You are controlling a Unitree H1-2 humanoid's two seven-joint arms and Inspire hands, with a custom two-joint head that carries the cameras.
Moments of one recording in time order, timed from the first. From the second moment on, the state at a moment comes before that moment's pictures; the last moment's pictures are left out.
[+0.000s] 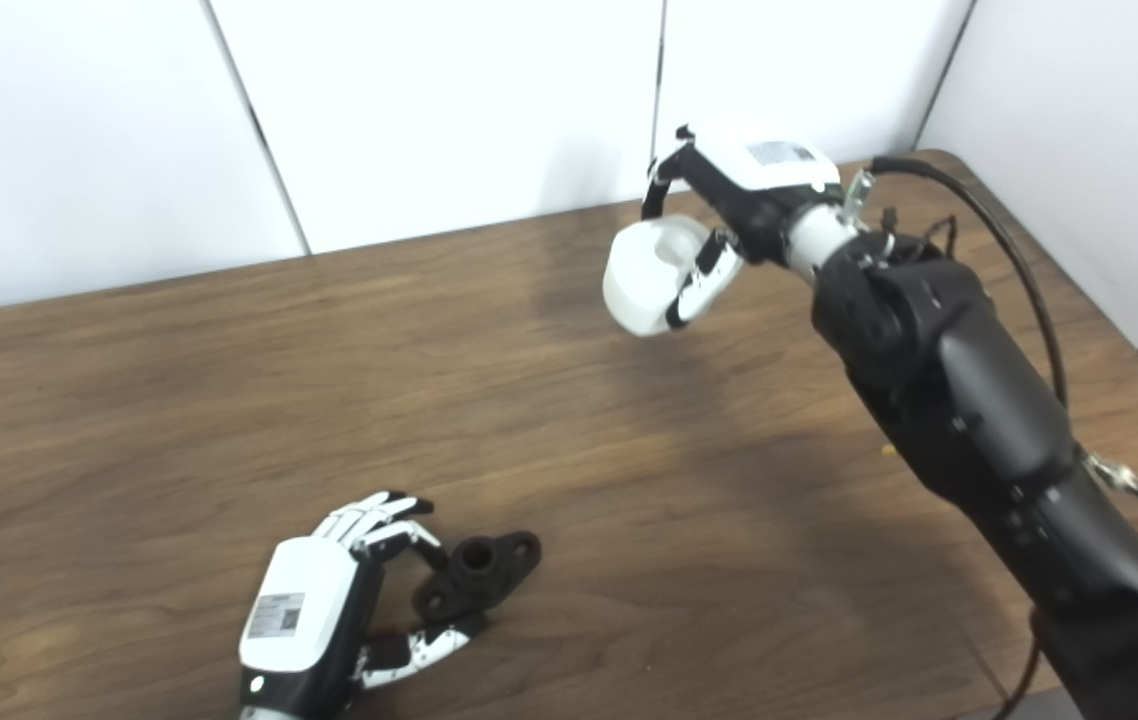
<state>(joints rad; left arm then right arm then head) 0.15 0.16 -0.51 -0.21 1.04 0.02 0.12 -0.42 -0.64 0.18 -0.47 -0.82 0.46 0.62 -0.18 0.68</state>
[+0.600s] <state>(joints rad) 0.15 0.13 -0.54 -0.21 1.06 0.07 0.10 -0.37 -0.56 0.18 -0.74 -0.82 0.46 0.83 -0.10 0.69</state>
